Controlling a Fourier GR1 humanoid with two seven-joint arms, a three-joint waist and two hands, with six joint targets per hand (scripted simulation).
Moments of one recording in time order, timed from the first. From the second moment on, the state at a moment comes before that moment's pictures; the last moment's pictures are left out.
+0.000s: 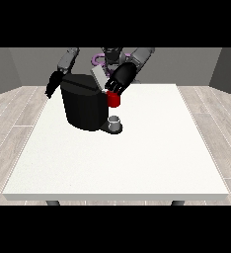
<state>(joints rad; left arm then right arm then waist) -1.24 0.41 0.12 -0.66 -0.75 -0.41 -0.08 -0.45 -0.08 -0.06 -1.25 0.15 -0.19 -0.01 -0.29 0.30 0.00</state>
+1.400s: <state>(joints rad) -1.27 0.48 0.09 -0.63 -0.85 -0.30 -0.18 -0.48 -0.08 -0.05 -1.28 0.17 -0.19 0.02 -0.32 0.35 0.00</state>
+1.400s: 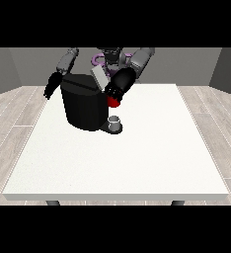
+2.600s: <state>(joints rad) -1.29 0.54 0.09 -0.63 -0.91 -0.21 -0.30 -0.52 -0.10 -0.05 -1.30 0.20 -0.20 0.04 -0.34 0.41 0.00</state>
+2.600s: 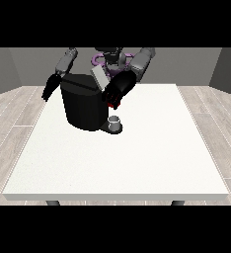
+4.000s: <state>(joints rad) -0.90 0.19 0.31 -0.64 -0.58 -0.23 -0.32 -0.19 -0.08 -0.09 -1.19 0.14 -0.19 -0.04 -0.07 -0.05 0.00</state>
